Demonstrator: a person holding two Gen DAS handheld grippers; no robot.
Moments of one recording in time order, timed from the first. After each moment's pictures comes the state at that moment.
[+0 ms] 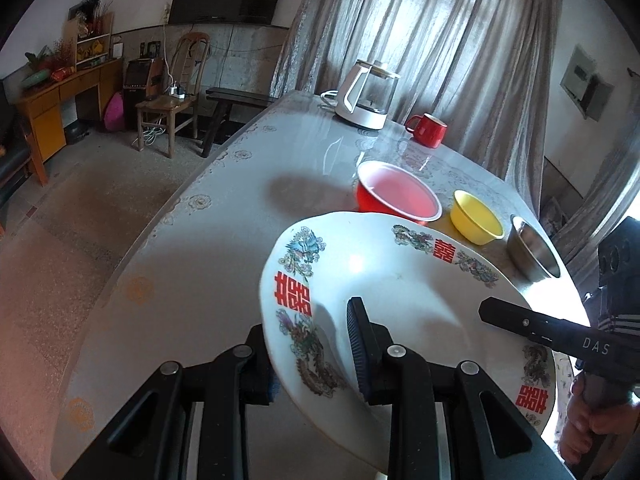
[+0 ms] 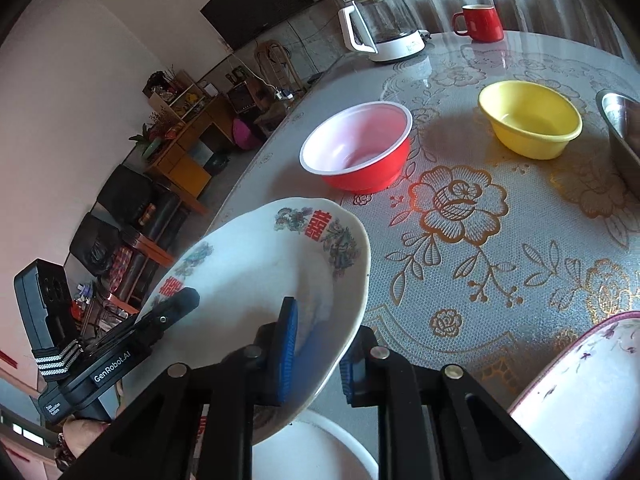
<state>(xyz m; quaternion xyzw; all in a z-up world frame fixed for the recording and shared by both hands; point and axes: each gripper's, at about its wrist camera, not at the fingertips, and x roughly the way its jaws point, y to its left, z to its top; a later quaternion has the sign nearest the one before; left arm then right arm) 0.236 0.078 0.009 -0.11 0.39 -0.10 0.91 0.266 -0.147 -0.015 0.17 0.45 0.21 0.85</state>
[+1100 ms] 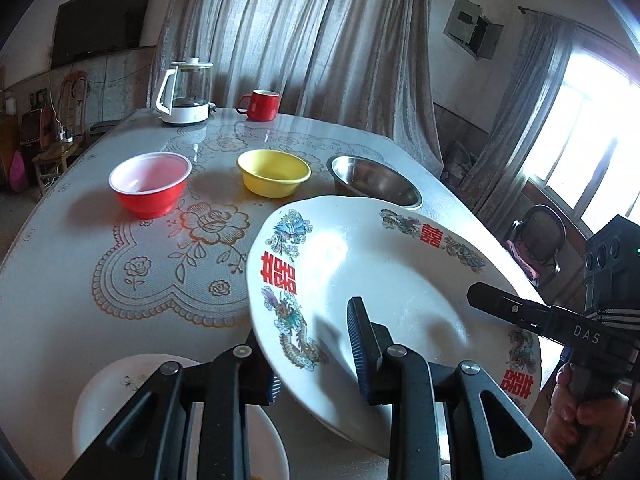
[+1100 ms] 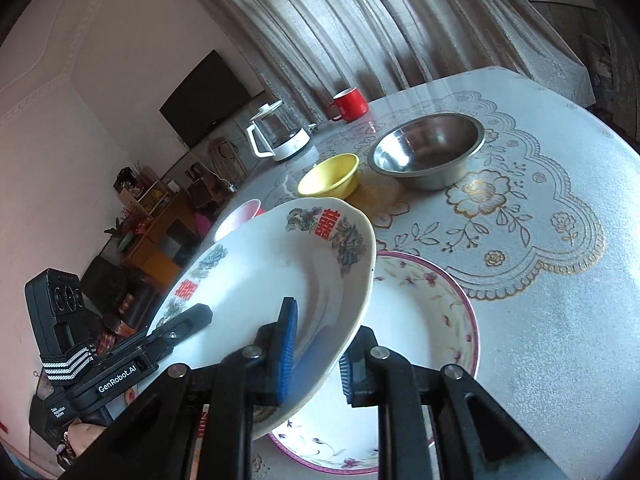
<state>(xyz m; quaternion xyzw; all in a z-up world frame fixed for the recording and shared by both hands) 0.161 -0.123 0.031 -0.04 0.38 -0.28 0.88 0.108 -0.342 0.013 0.25 0.33 0.10 0.90</state>
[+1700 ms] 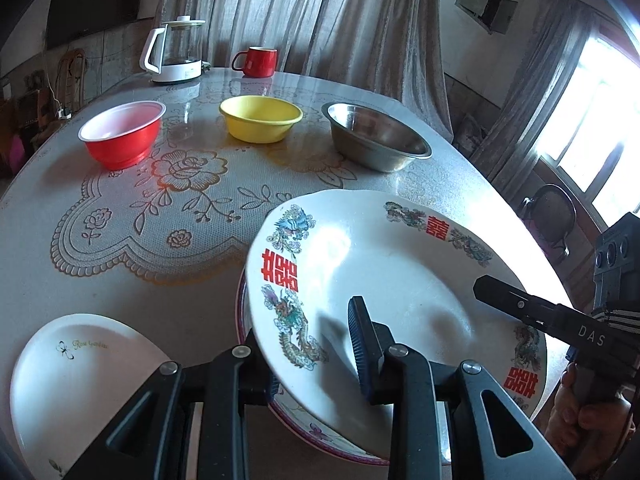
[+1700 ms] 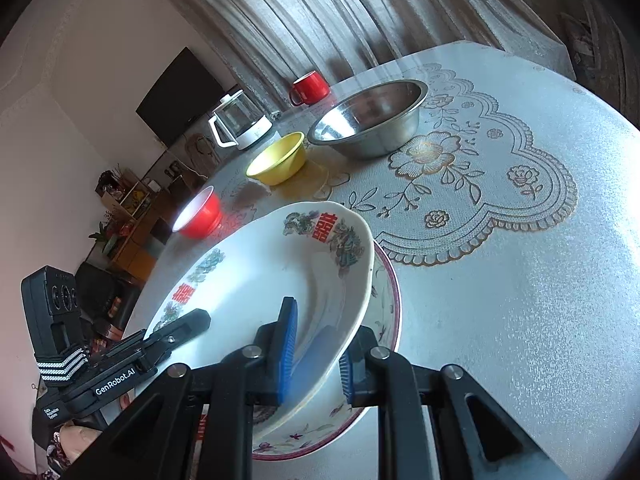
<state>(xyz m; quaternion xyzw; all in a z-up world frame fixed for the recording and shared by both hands) 0.168 -0.161 -0.016 -0.02 0.43 -0.26 0.86 0.103 -0.380 -0.033 0.26 0.36 0.07 0.89</state>
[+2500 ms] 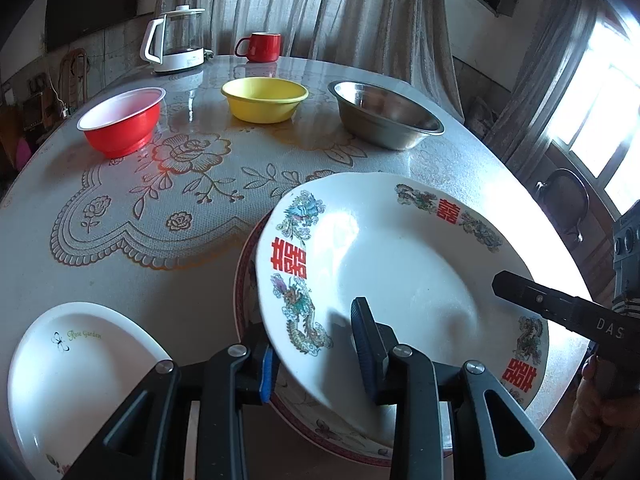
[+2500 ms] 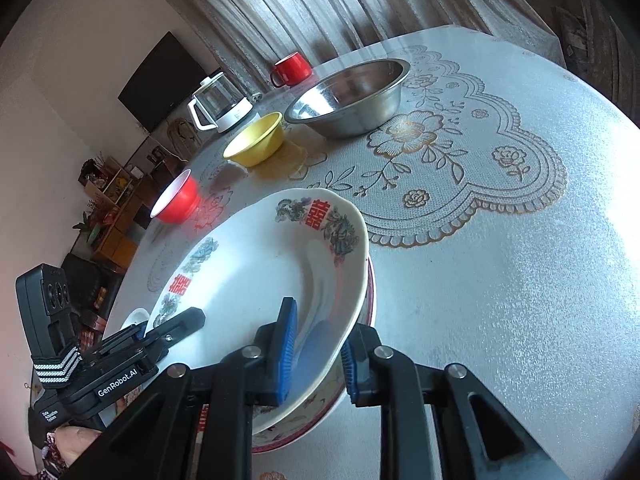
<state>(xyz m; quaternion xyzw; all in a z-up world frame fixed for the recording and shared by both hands) 0.165 -0.168 -0.028 0.01 0.45 -0.24 0.86 0.100 -0.384 -0.038 0.25 0.40 0.05 0.88</state>
